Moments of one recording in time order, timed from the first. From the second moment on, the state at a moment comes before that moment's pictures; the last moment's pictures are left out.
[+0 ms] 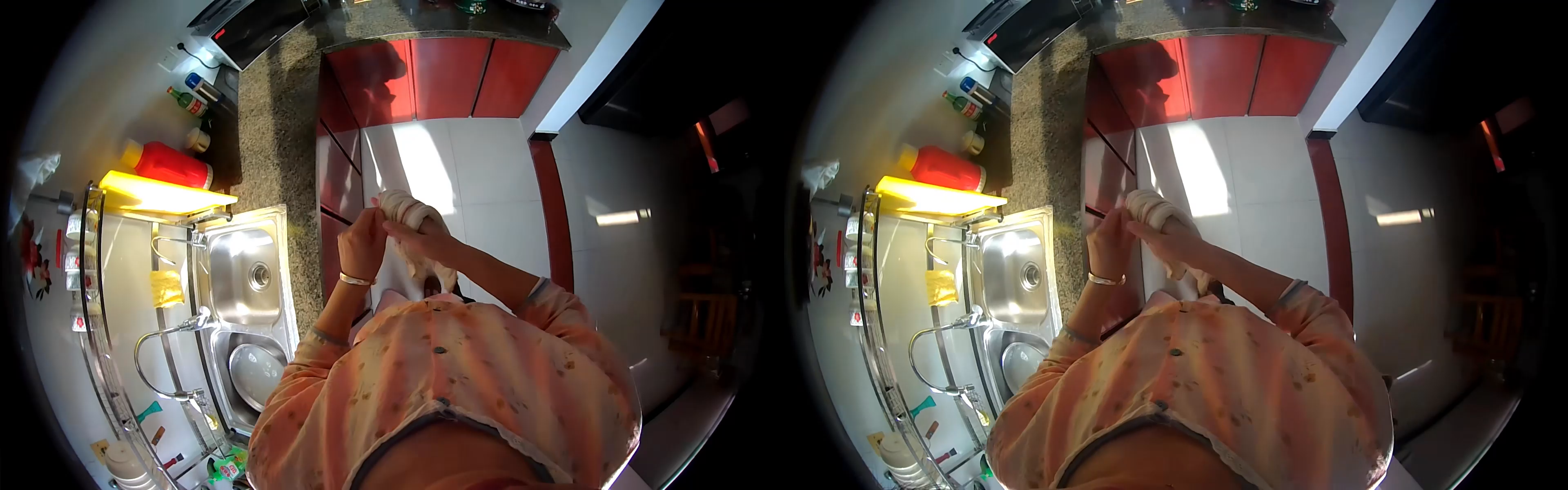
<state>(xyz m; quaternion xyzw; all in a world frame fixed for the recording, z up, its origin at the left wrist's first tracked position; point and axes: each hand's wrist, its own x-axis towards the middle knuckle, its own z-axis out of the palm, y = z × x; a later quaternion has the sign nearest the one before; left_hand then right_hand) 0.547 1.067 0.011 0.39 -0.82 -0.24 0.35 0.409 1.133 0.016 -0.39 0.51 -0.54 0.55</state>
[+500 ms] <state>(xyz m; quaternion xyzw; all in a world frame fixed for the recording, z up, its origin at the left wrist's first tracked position) 0.442 0.858 0.020 0.41 -0.61 -0.52 0.44 0.257 1.010 -0.051 -0.19 0.68 -0.57 0.42</state>
